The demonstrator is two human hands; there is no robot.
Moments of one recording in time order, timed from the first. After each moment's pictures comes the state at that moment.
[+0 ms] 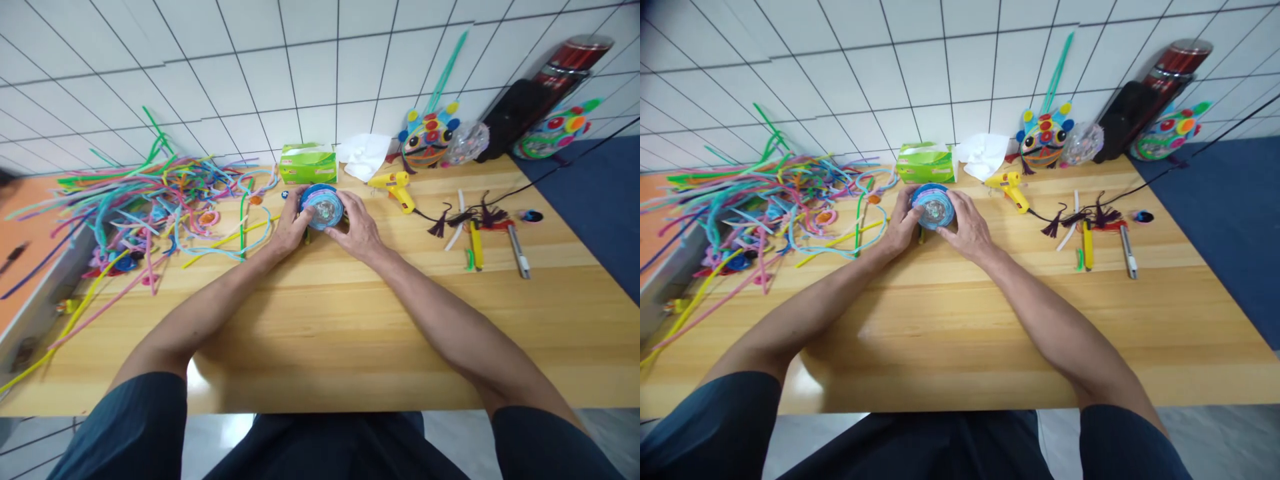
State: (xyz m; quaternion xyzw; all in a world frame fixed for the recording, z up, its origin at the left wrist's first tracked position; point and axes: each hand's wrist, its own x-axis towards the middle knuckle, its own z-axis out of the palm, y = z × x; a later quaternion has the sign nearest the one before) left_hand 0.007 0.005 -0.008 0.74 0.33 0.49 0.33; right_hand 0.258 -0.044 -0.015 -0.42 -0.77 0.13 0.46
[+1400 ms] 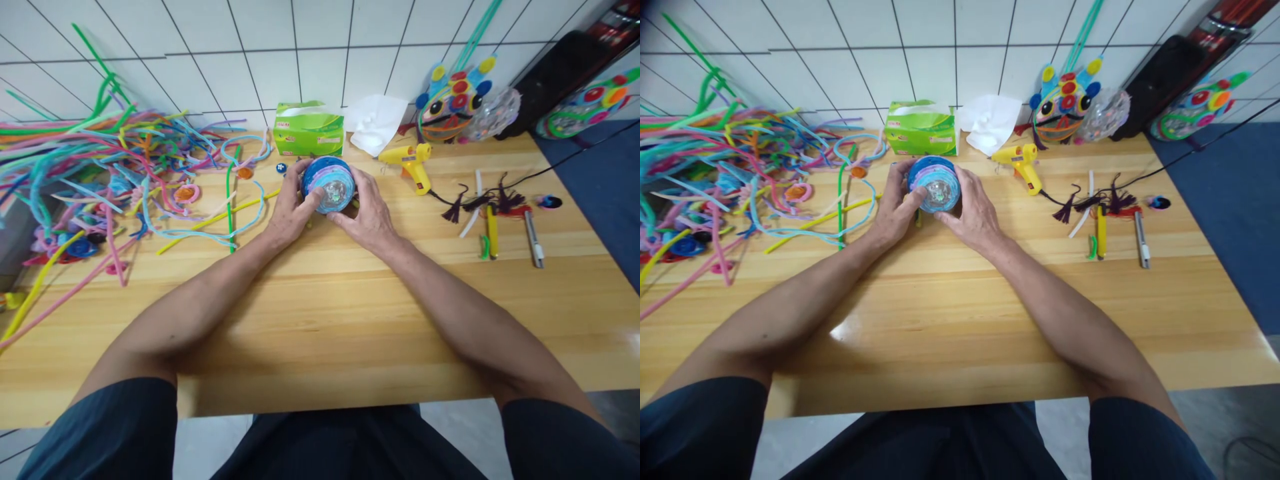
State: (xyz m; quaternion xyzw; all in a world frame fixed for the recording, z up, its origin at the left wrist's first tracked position) left_hand 0.006 -0.009 -0.011 0.76 0.30 0.48 0.33; right_hand 0.261 -0.056 -0.014 -0.47 -0.76 0.15 0.42
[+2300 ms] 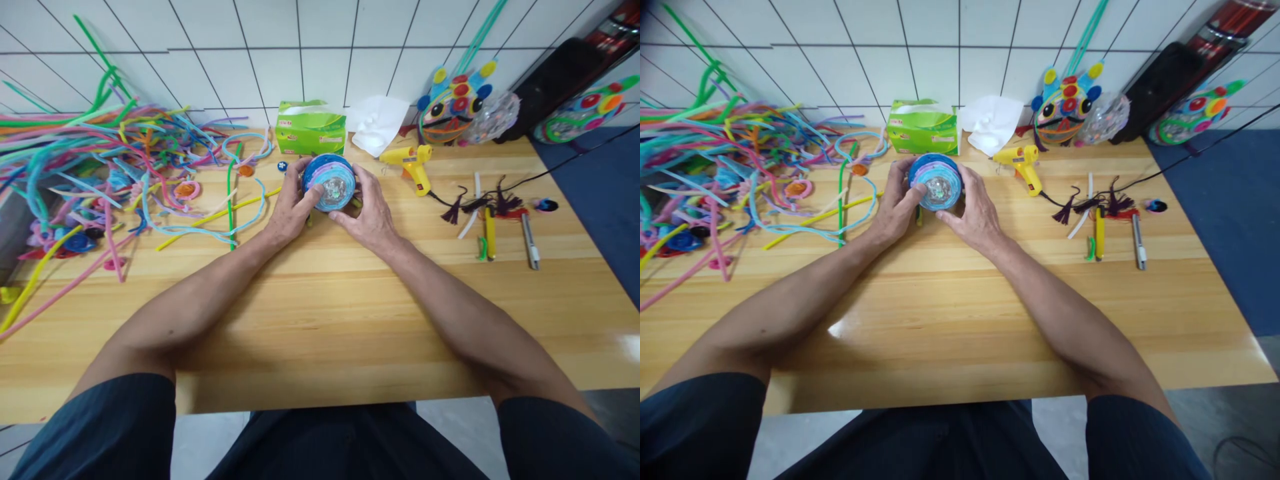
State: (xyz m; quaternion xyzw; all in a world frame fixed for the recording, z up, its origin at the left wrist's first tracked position) left_hand 0.009 -0.005 -0.017 0.73 0.30 0.50 0.35; right_hand 0.262 -0.055 -0.018 -0.47 -0.75 0.14 0.44
